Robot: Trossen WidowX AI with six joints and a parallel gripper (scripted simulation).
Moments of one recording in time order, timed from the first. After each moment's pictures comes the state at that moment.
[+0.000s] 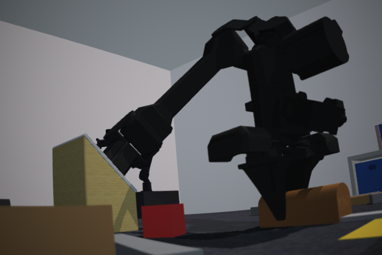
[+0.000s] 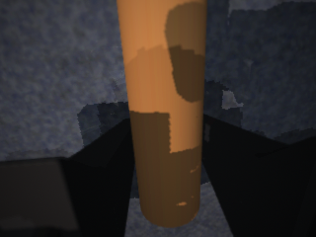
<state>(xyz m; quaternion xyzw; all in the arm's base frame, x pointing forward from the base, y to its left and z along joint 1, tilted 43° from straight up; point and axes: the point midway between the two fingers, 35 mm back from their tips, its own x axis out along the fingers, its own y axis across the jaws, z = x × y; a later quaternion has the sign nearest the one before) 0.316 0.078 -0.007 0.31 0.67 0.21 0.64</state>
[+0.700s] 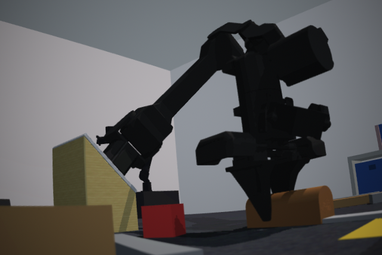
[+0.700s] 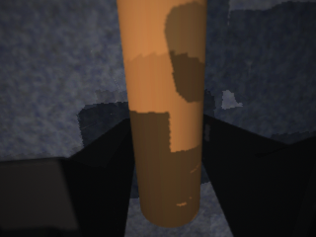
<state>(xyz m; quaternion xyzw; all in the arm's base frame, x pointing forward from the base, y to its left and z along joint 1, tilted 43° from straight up) 0.293 0.082 -0.004 0.31 0.67 0.21 0.64</state>
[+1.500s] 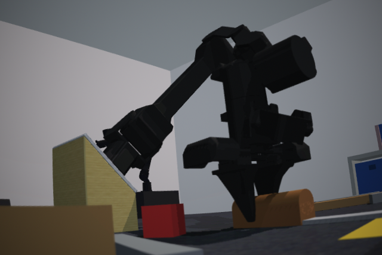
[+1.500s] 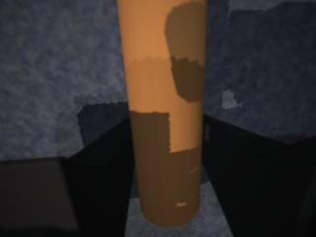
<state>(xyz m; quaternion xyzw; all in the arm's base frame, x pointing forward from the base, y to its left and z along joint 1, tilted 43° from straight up) 0.267 0.086 -0.001 0.31 0.67 0.21 0.64</state>
